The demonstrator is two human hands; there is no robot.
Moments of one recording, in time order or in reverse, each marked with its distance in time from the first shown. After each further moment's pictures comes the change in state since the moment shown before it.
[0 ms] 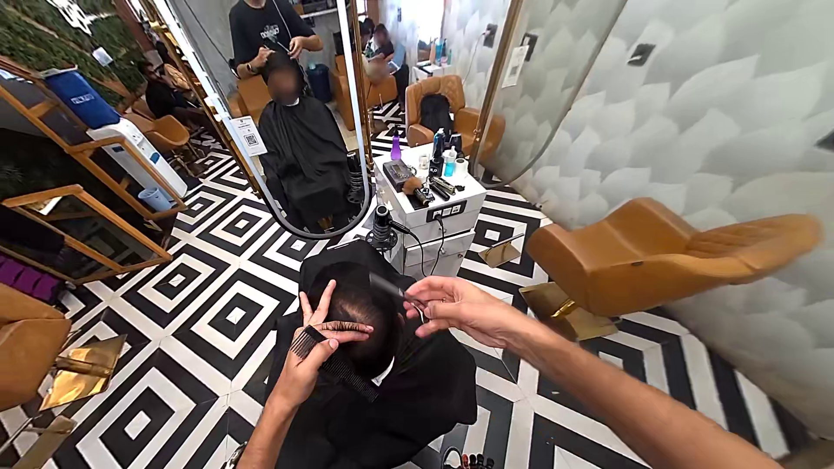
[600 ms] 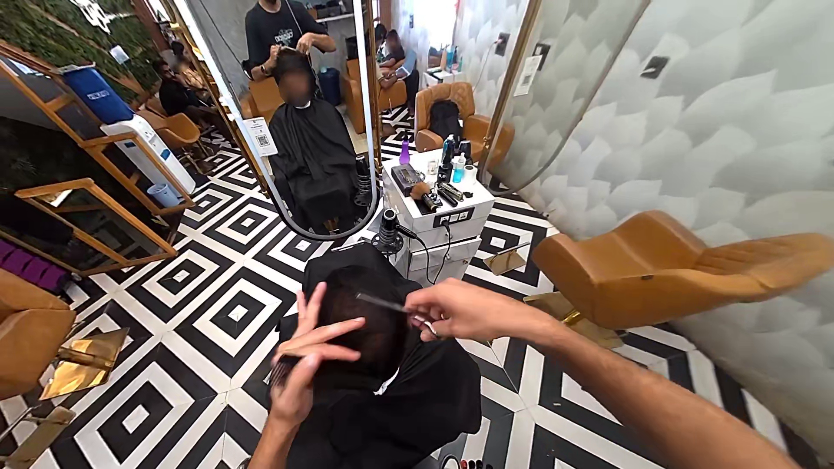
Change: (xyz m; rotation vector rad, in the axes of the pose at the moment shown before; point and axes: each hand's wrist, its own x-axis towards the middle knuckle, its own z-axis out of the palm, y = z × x) left_hand -0.006 0.016 -0.006 -0.098 0.223 0.186; right_hand 0.027 -0.040 -0.005 -0.926 -0.256 -0.243
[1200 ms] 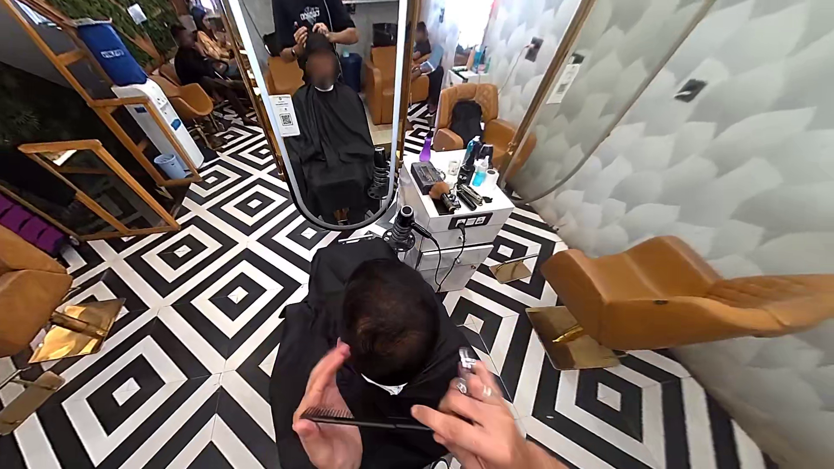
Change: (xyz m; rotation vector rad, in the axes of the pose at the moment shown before) left_hand -0.079 -0.007 0.043 -0.385 0.610 -0.038; right_hand -0.030 -0.007 0.167 -0.288 0.755 -0.467
